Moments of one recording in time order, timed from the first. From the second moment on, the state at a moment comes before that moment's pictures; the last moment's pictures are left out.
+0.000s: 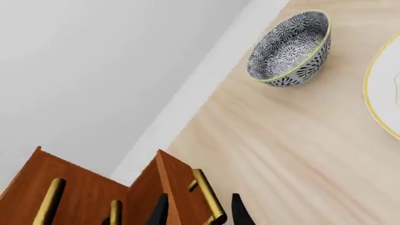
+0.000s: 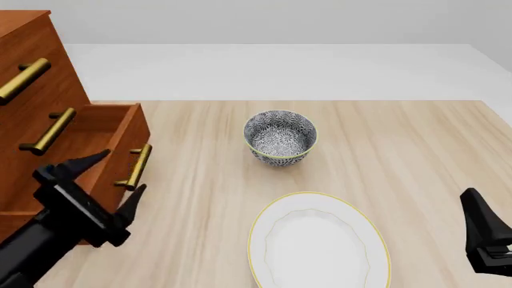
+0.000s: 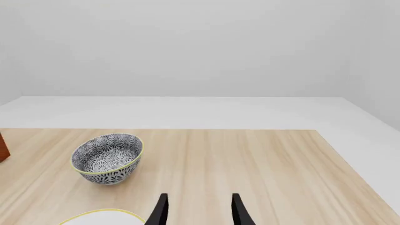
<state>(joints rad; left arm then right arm) -0.32 1.06 -0.07 -0.76 0.79 0.01 0.01 0.00 -0.01 0.00</state>
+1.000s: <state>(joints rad) -0.10 0.79 -0.44 0.13 0.36 0.01 0.01 0.00 -0.01 0.00</state>
